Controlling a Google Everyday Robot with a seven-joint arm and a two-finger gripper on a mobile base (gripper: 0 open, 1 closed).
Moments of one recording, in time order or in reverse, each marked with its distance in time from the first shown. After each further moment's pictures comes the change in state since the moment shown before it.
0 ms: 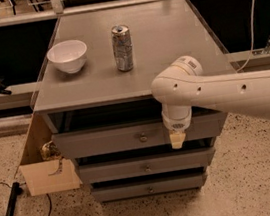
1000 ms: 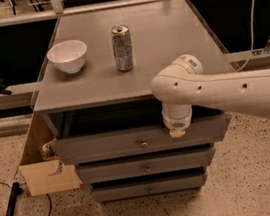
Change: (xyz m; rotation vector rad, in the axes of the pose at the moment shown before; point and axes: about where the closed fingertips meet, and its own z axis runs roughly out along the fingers) arm 0.000 -0.001 -0.003 0.000 0.000 0.000
